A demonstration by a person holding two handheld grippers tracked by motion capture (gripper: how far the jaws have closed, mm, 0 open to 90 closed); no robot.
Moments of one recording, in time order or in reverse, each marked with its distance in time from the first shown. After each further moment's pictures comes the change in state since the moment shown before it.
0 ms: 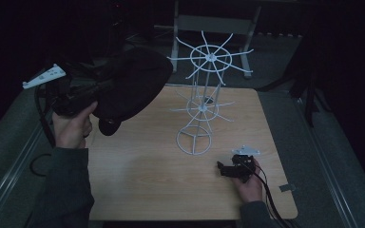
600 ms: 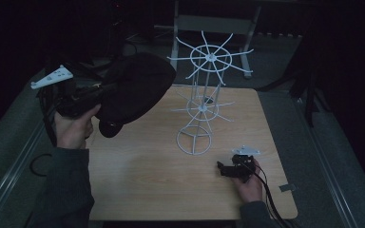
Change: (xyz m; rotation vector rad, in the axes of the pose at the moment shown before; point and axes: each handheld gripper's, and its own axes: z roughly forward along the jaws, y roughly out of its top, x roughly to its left) left arm -0.003 -0.002 0.005 0.059 0.014 0.042; right arm 0.000 0.000 0.000 0.000 0.000 0.000
